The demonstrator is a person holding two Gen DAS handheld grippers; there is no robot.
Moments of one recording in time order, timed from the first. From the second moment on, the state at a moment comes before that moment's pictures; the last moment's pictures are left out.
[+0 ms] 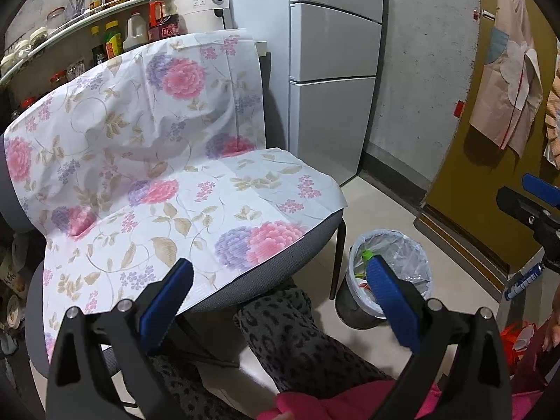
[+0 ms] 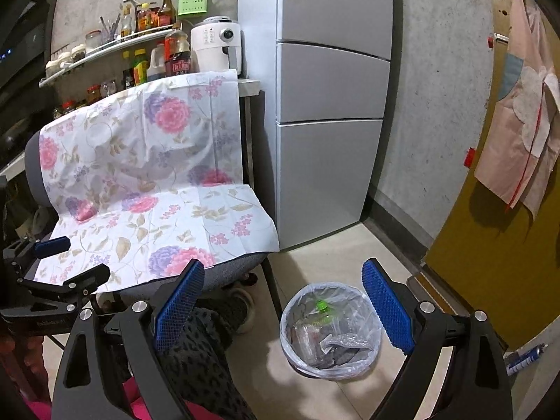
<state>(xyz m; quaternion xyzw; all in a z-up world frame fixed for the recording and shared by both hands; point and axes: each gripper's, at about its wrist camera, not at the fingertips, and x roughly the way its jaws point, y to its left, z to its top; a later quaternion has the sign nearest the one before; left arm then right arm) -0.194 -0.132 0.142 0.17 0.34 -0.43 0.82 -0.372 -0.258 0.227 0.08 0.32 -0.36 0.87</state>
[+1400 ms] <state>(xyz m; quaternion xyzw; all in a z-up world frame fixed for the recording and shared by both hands) -0.194 -0.128 0.153 0.15 0.34 -0.43 0.83 -0.373 -0.266 0.226 0.09 0.32 -0.36 0.87</state>
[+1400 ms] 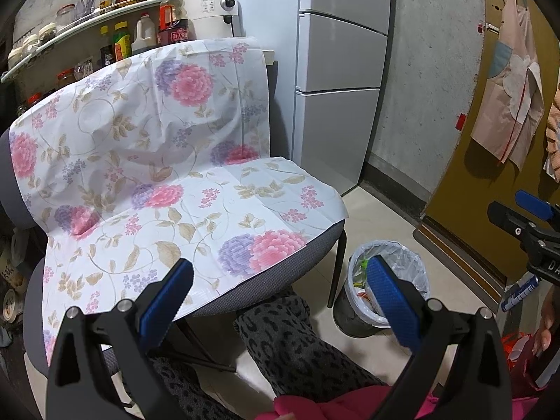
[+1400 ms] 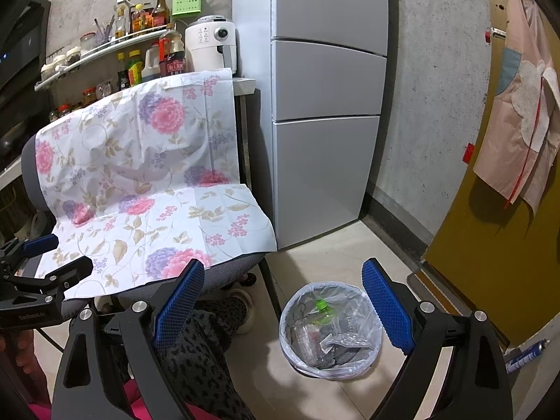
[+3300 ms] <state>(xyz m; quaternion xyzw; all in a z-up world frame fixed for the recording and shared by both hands) -0.172 -0.117 0.144 0.13 0.34 -0.41 0.84 -0.353 -0.276 0.202 0.11 0.34 -0.36 0.86</state>
